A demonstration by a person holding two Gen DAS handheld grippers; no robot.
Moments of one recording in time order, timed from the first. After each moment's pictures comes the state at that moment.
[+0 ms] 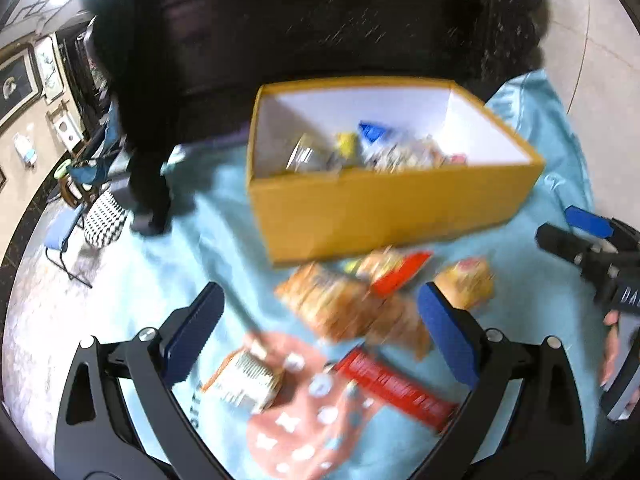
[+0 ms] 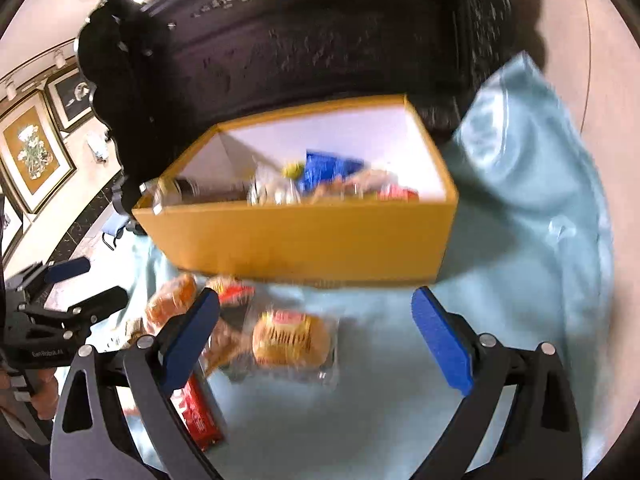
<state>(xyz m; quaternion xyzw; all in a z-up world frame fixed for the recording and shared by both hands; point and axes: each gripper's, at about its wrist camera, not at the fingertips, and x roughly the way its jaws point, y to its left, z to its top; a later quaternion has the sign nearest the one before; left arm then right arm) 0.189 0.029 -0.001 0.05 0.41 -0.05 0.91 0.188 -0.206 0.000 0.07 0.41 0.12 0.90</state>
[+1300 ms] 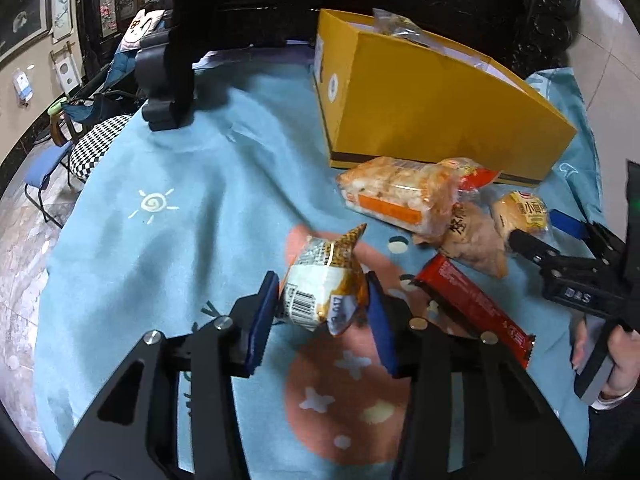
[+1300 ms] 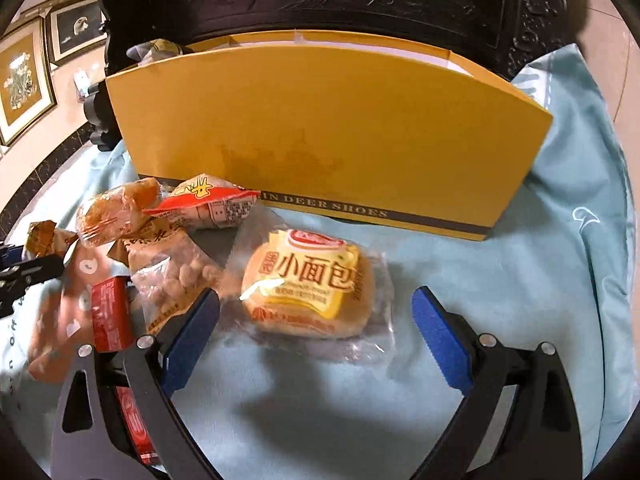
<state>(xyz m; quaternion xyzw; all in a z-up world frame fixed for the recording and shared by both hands) 0.160 0.101 -0.078 -0.04 0.44 -0.06 0.89 0.184 -0.136 -0.082 -0.04 0.43 0.09 0.90</state>
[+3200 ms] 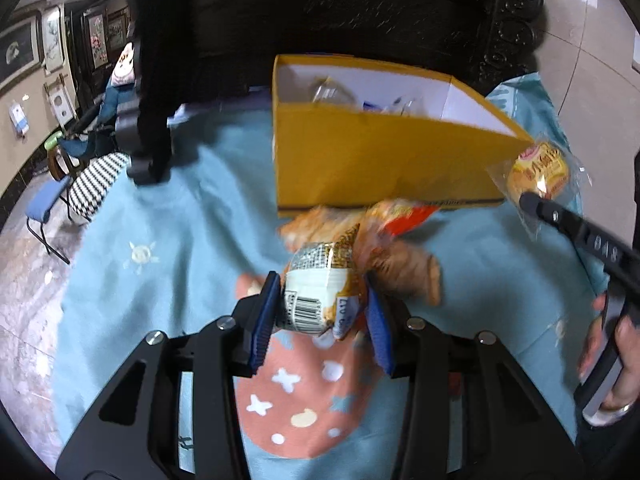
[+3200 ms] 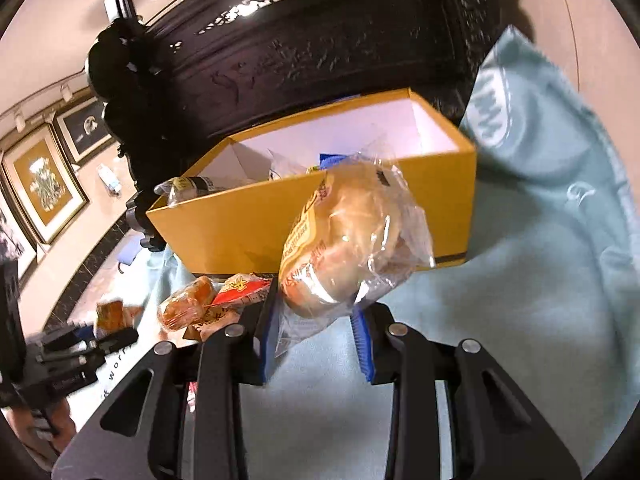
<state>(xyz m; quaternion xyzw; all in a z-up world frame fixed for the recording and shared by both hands) 0.155 0.054 -0.024 0.00 0.40 -0.07 0.91 0.157 -0.202 -0.018 0.11 0.36 0.13 0.92</state>
